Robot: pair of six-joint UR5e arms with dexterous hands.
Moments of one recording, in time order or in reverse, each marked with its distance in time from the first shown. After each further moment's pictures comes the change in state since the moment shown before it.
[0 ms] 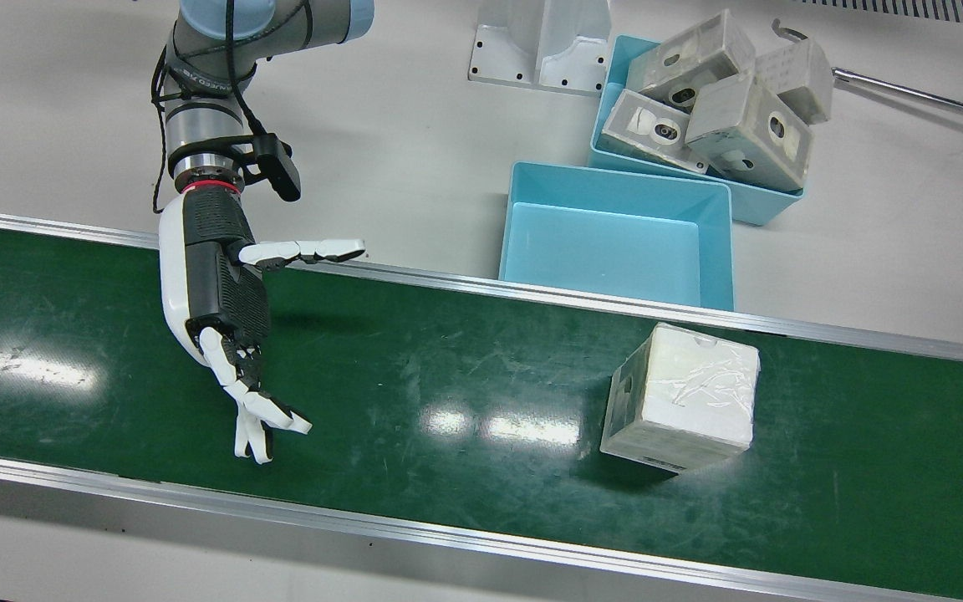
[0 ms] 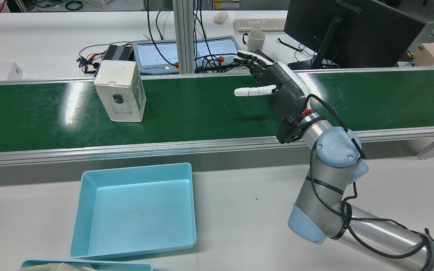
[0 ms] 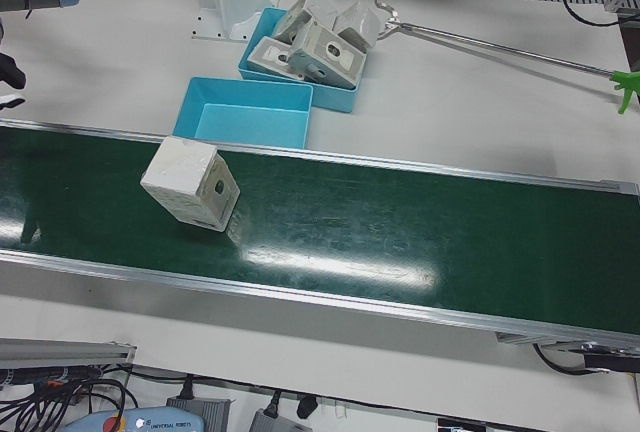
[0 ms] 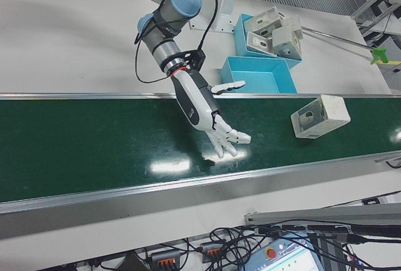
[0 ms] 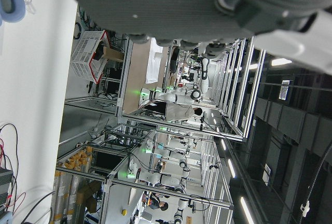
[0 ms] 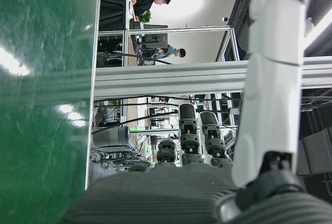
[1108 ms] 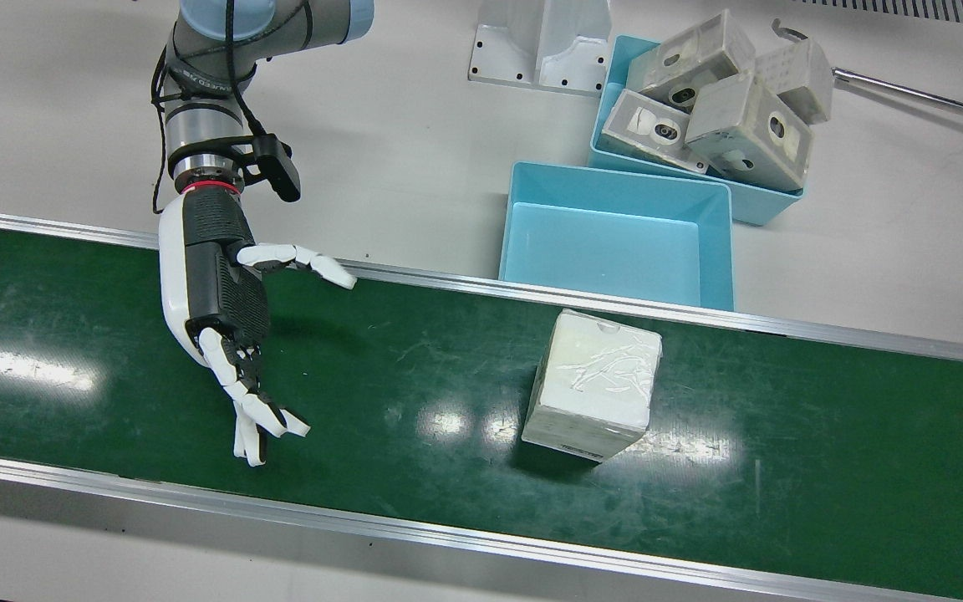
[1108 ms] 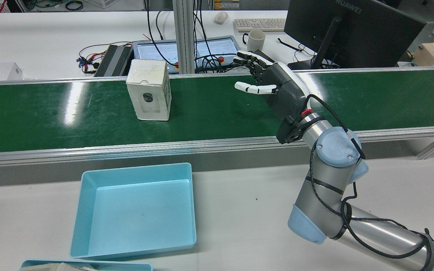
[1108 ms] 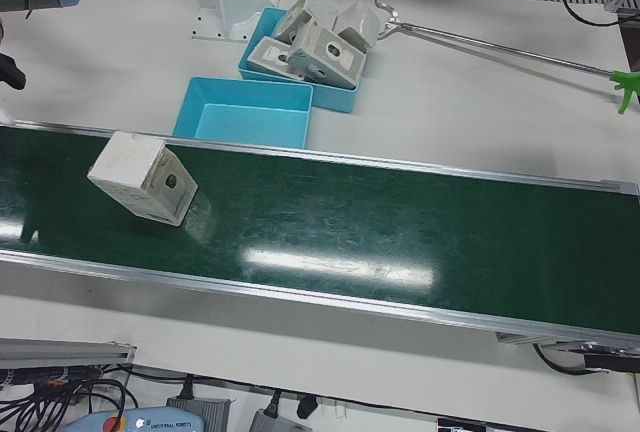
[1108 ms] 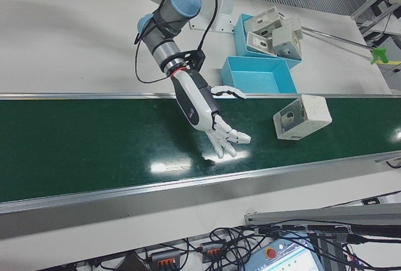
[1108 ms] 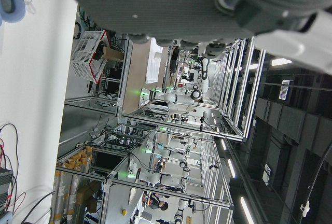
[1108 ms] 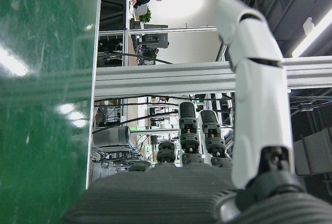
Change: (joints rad) left arm 0.000 0.000 0.000 0.000 0.000 0.000; right arm 0.000 0.000 -0.002 0.001 0.000 0.000
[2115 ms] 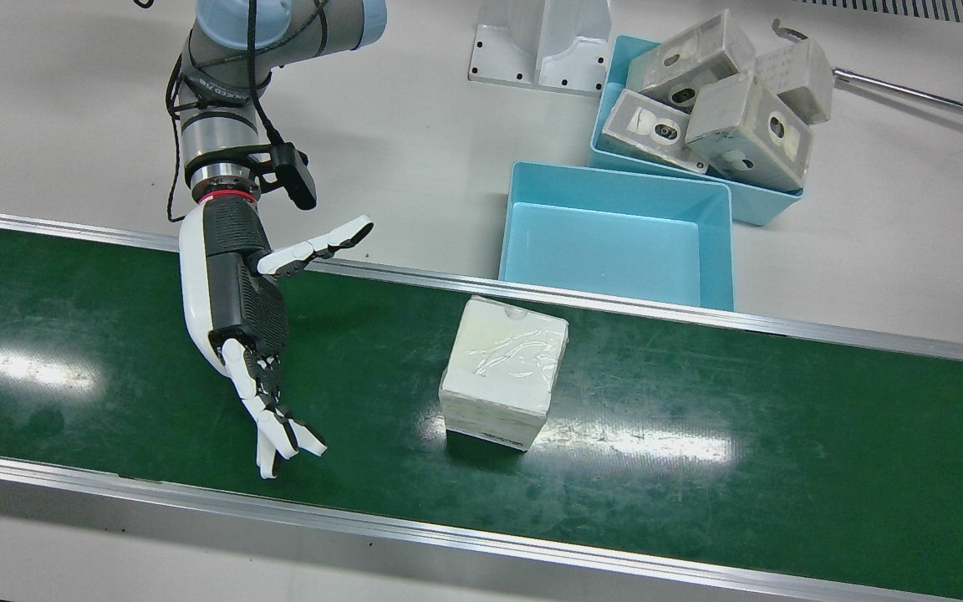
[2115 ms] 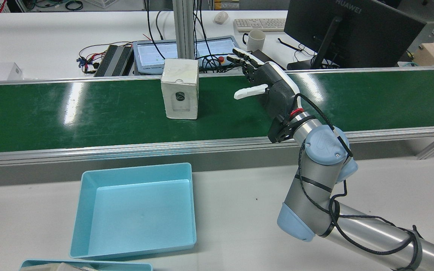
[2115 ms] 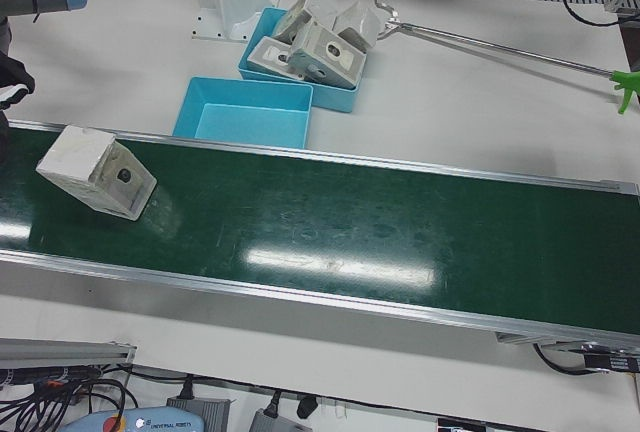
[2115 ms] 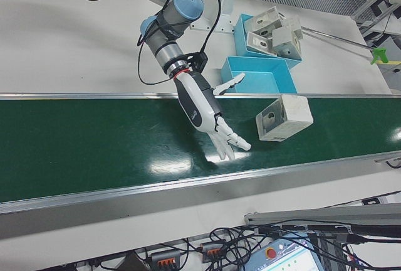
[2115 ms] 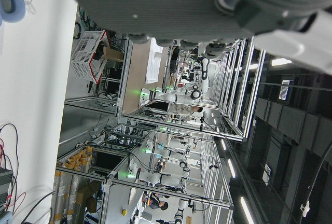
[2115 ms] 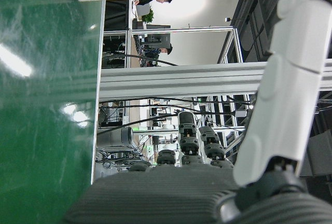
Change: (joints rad) left arm 0.000 0.000 0.000 0.000 0.000 0.000; right arm -0.011 0.051 -0.042 -0.006 0.002 -0.010
